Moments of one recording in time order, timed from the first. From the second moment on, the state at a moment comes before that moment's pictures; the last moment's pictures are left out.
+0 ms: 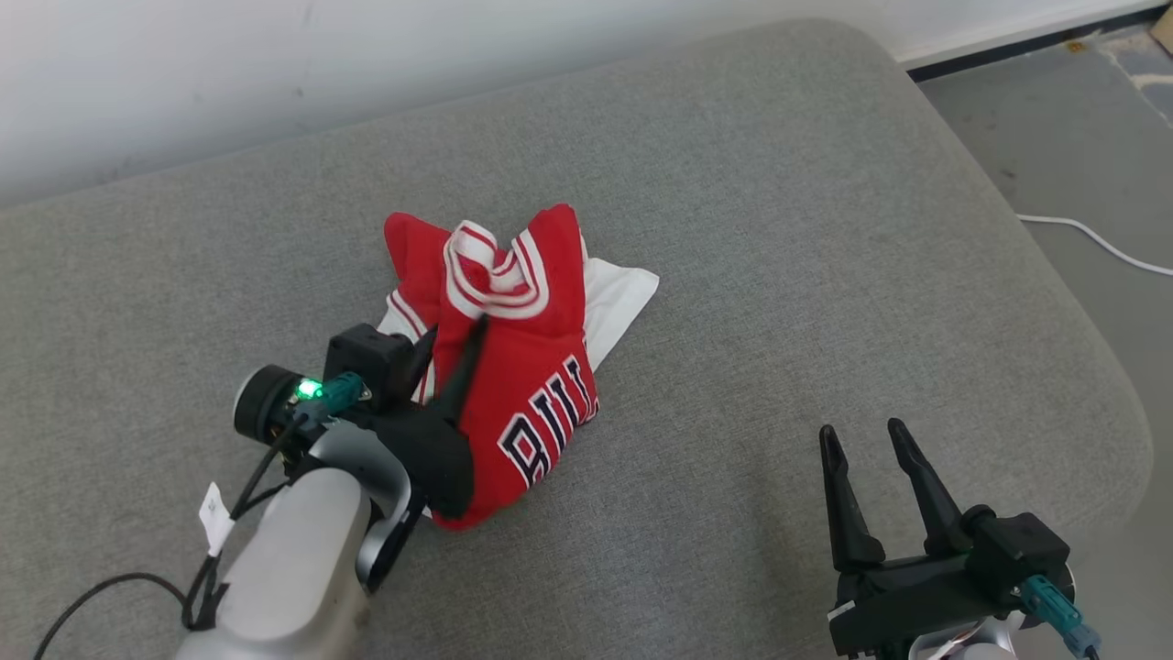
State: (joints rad) left arm -0.64 0.14 -0.44 0.60 -0.29 -0.13 -0.15; right arm -0.12 -0.05 0.11 0.23 0.22 0.13 -0.26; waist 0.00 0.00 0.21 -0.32
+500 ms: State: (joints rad) left arm -0.84 0.32 -0.33 0.58 -0.30 -0.09 -0.22; right arm -0.12 -0.05 0.11 0.22 0.22 0.13 -0.26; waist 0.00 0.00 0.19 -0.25
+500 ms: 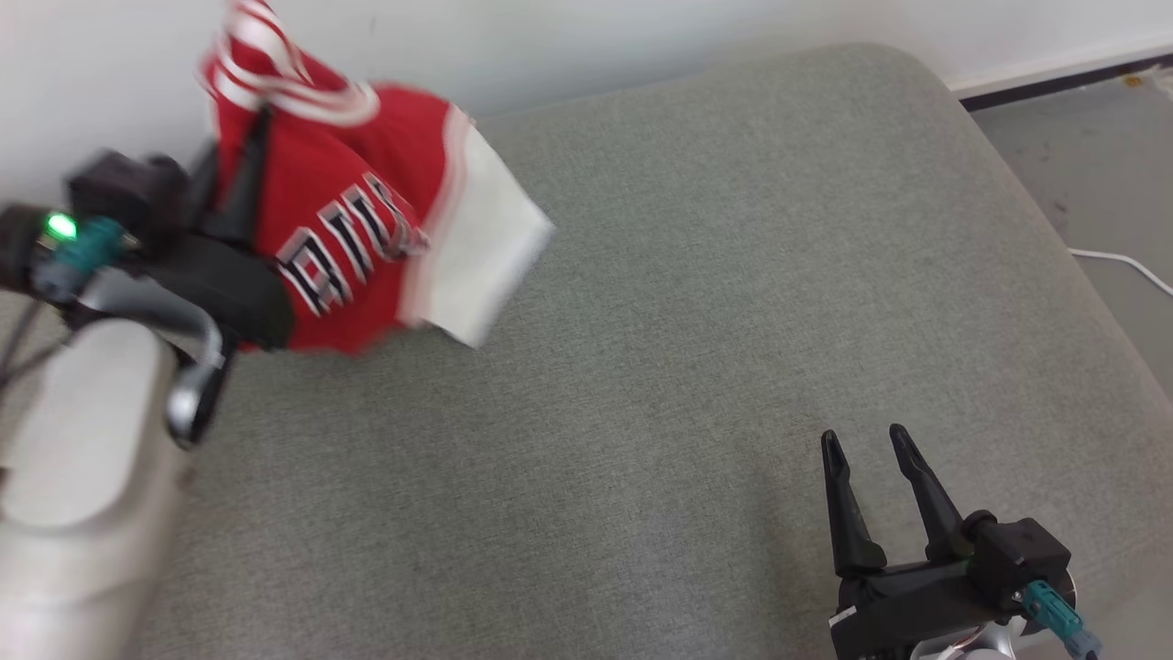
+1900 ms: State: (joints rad) left arm -0.57 0.05 -0.72 0.62 -0.36 -0.08 -0.26; right arm -0.12 -0.05 0.12 0.26 0.22 0.13 -0.26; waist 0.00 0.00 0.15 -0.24
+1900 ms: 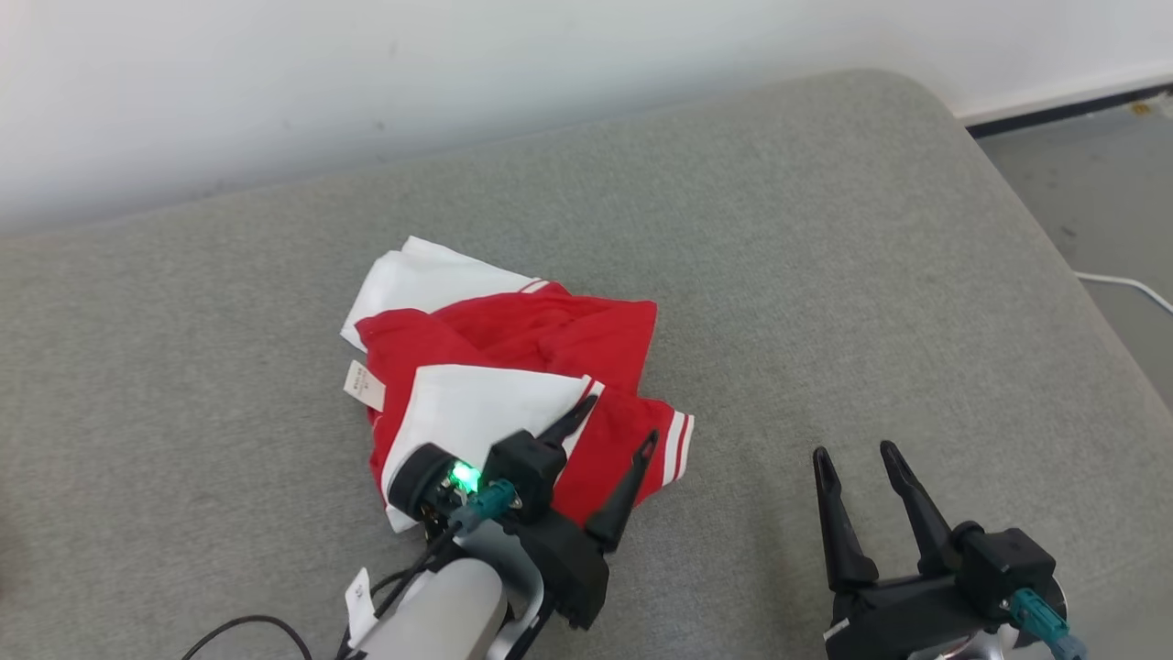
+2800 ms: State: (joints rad) left arm -0.09 0.27 -0.16 0.09 -0.33 0.12 -0.26; right arm -0.02 -0.06 0.14 0.24 0.17 0.13 -0.26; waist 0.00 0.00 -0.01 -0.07
